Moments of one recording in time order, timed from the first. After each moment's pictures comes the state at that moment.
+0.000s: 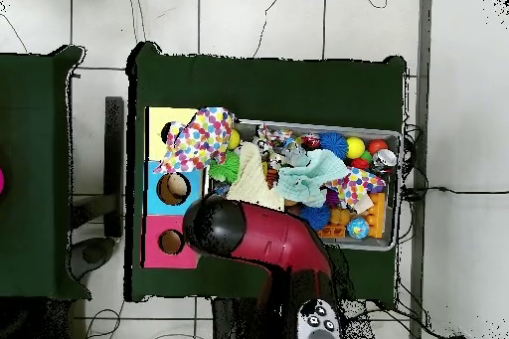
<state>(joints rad) -0.11 -0.84 -0.07 1.91 0.14 0.60 2.28</state>
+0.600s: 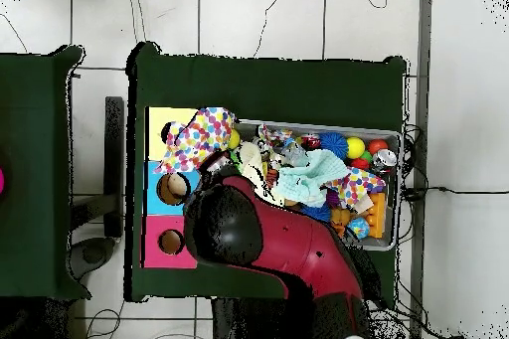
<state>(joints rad) -0.23 -1.04 0.07 1.96 0.18 0.34 2.28</state>
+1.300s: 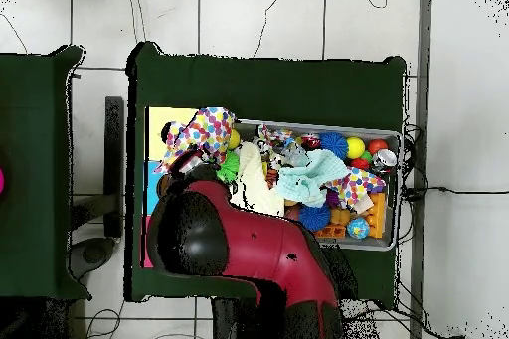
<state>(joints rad) -0.12 -1.03 0.03 1.93 0.15 0.34 2.28</state>
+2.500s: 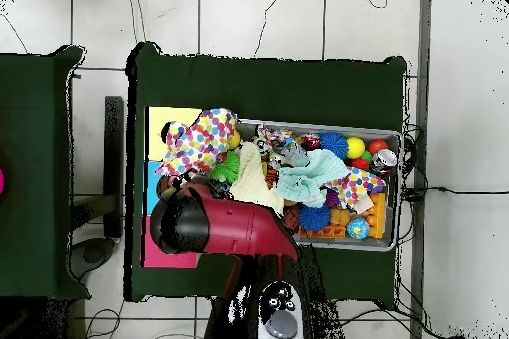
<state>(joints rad) -0.02 -0.80 -0.06 1.87 0.11 0.34 2.28</state>
